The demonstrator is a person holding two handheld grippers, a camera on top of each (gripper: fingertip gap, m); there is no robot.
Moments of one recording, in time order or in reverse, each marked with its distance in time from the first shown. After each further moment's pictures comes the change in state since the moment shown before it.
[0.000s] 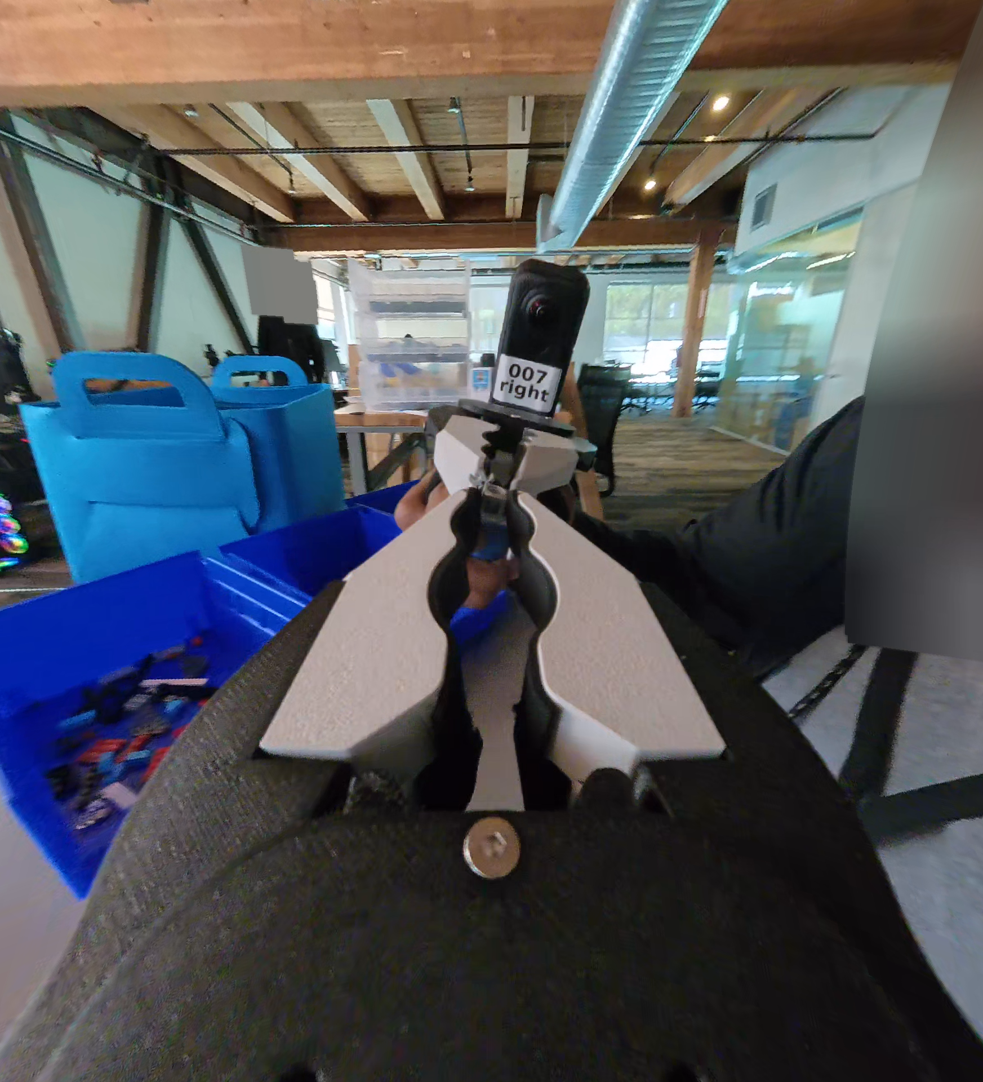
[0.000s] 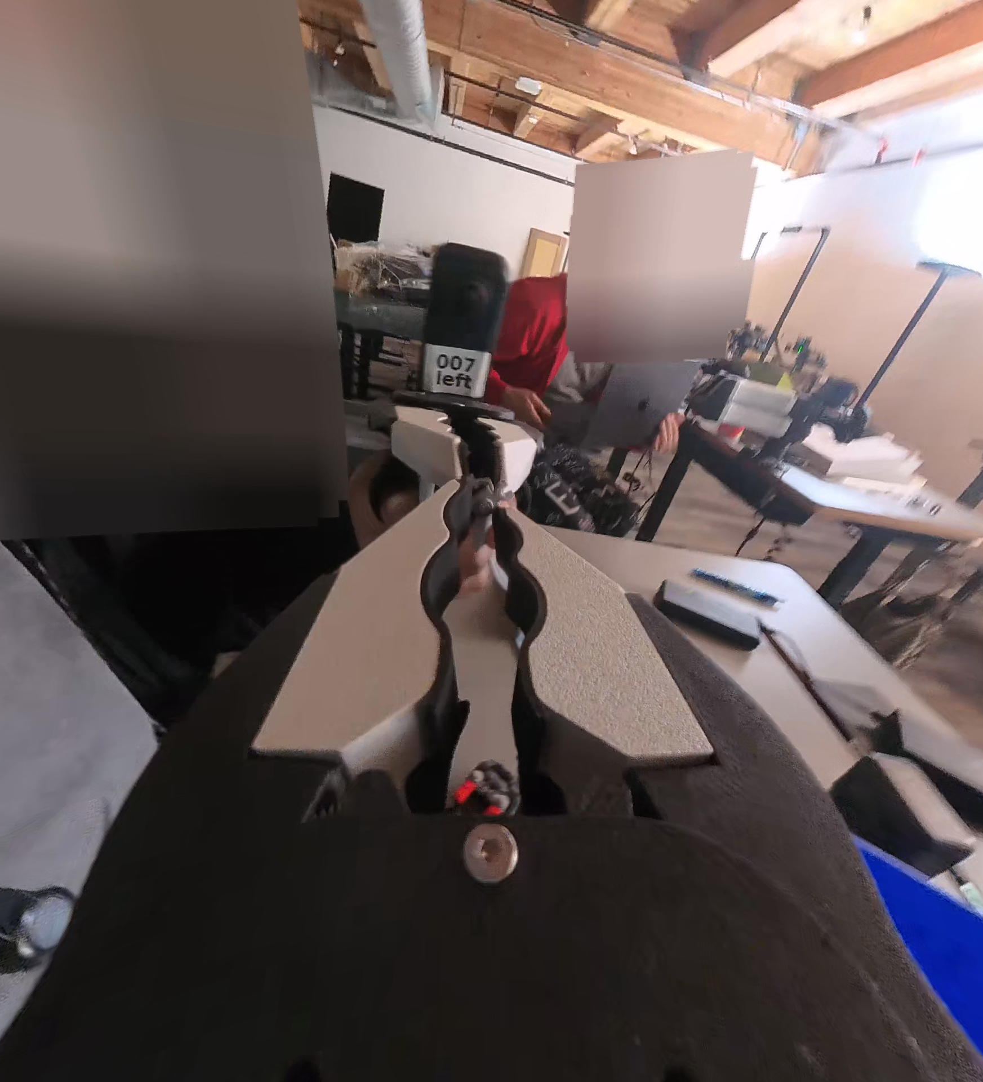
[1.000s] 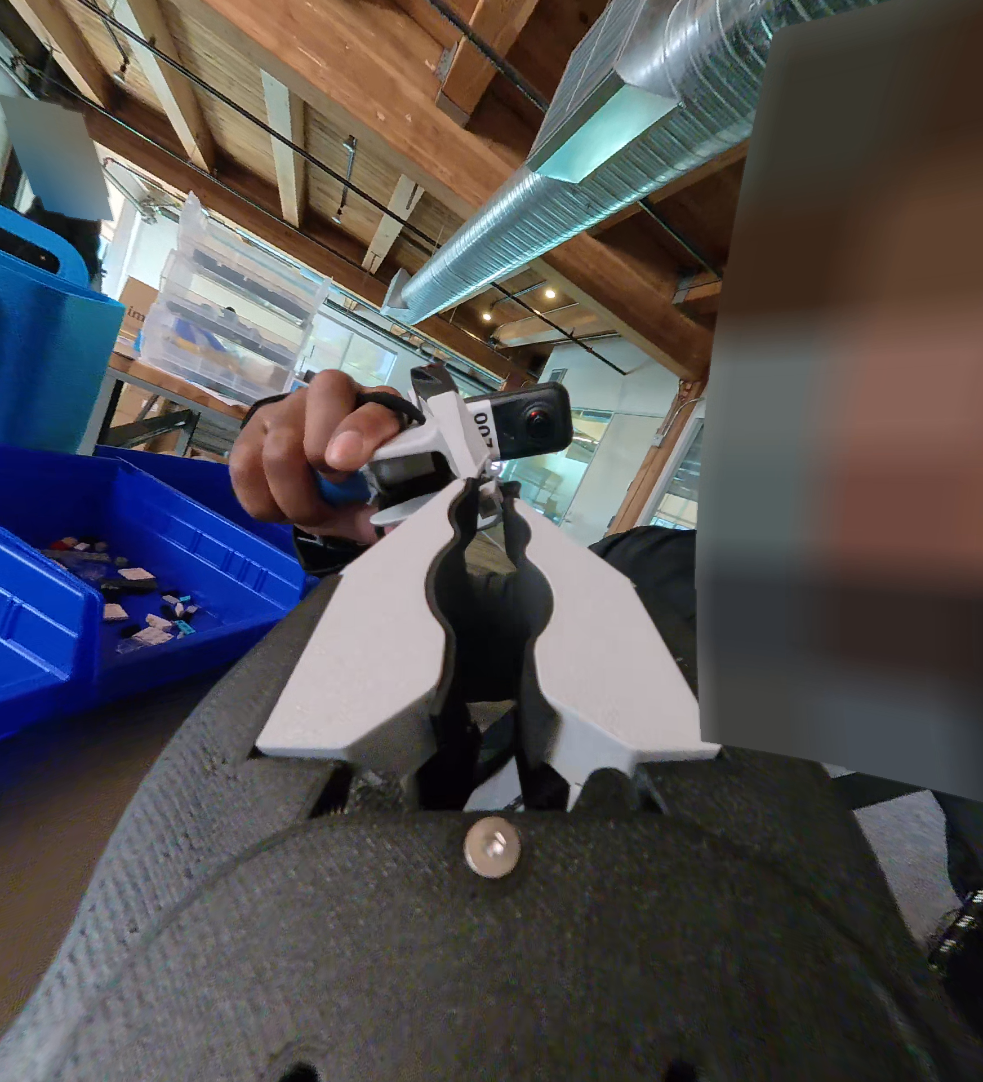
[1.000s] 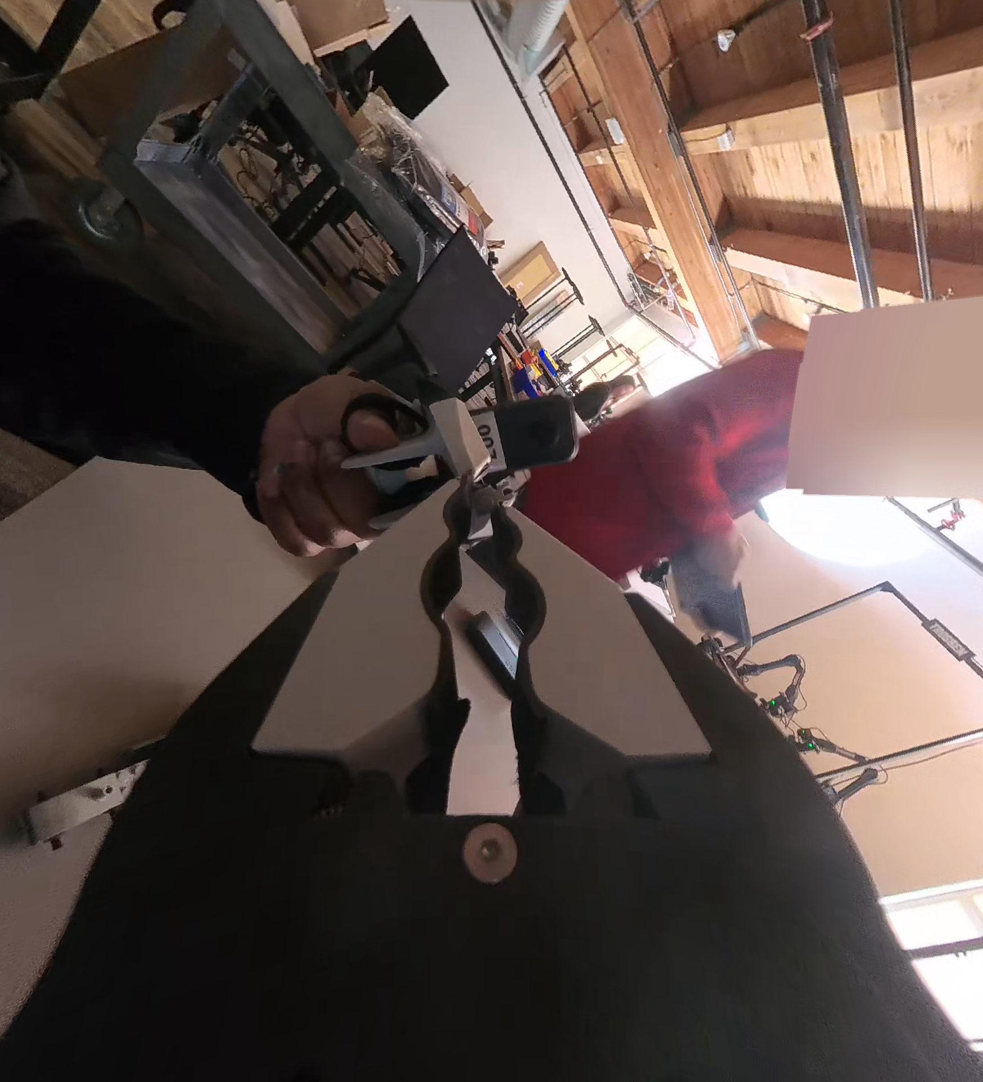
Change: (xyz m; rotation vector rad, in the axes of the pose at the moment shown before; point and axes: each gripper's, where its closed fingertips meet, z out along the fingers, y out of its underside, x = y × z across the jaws) left arm 0.001 0.001 -0.002 0.133 0.266 -0.543; right arm -0.001 0.001 0.002 -0.046 -0.010 -0.685
